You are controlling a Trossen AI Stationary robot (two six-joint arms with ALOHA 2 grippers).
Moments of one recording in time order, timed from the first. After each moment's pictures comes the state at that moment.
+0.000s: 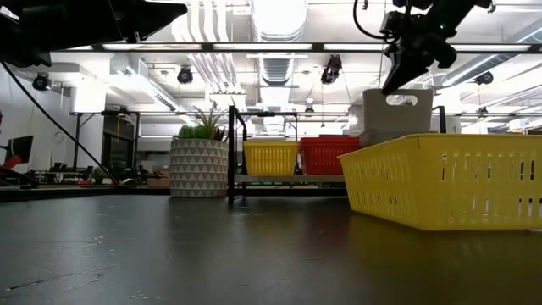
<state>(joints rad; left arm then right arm) -0.02 0.78 0.24 0.85 -0.13 0.58 -0.49 1.03 0.97 -0.75 0.00 -0.58</state>
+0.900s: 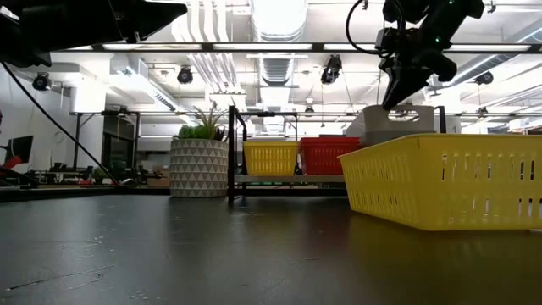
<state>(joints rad) -0.02 0.78 0.24 0.85 -0.13 0.58 -0.49 1.10 0.95 -0.75 0.00 -0.61</state>
